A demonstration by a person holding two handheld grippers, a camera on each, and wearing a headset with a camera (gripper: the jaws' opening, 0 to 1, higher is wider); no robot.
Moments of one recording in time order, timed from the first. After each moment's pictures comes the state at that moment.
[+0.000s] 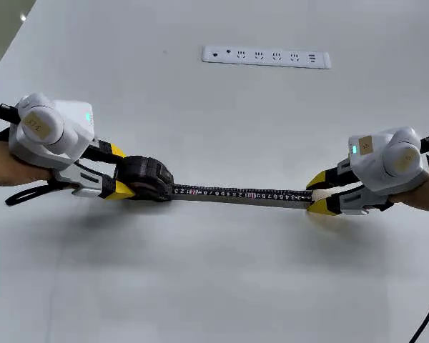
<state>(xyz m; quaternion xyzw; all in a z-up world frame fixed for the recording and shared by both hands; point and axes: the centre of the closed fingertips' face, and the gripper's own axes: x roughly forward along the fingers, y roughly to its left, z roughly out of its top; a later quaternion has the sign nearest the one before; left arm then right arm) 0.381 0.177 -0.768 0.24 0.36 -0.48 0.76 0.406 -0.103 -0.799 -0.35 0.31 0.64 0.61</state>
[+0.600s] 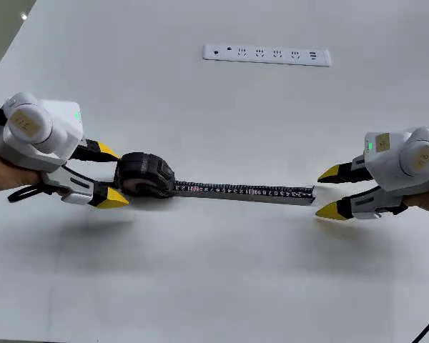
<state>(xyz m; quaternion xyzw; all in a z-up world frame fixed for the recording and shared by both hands) 0.362 0.192 -0.766 0.21 0.39 -0.46 0.77 0.401 -0.115 -0.790 -0.33 0.33 0.62 0.64</state>
